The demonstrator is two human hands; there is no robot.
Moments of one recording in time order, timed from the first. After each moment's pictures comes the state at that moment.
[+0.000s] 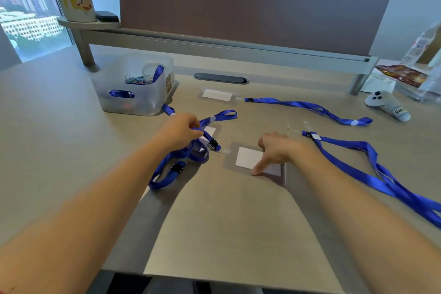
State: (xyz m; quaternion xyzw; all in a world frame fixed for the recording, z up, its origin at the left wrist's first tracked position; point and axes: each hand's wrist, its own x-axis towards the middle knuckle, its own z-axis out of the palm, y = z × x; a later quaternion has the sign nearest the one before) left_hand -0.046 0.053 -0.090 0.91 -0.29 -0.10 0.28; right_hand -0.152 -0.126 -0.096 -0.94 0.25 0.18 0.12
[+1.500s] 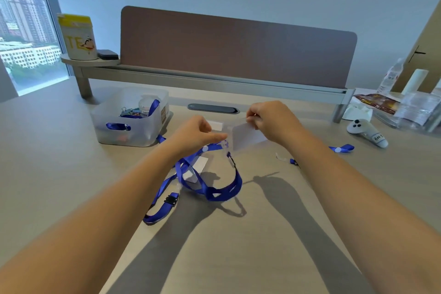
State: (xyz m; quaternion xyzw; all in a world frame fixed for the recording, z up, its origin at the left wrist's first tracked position) left_hand -0.067 0.033 -0.034 0.83 -0.34 -0.12 0.42; right_hand -0.149 -0.115 0.000 -0.97 0.13 -0.19 0.07
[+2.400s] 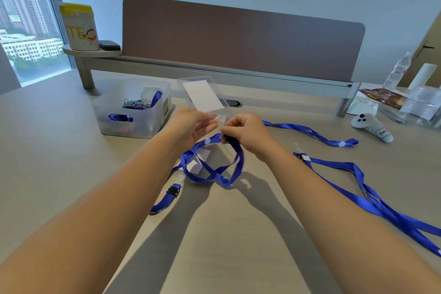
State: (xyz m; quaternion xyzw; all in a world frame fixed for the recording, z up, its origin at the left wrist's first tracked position) left_hand -0.072 0.034 -0.026 0.61 -0.10 -0.27 0.74; right_hand -0.139 -0.076 -0.038 -0.84 0.15 -0.14 0.51
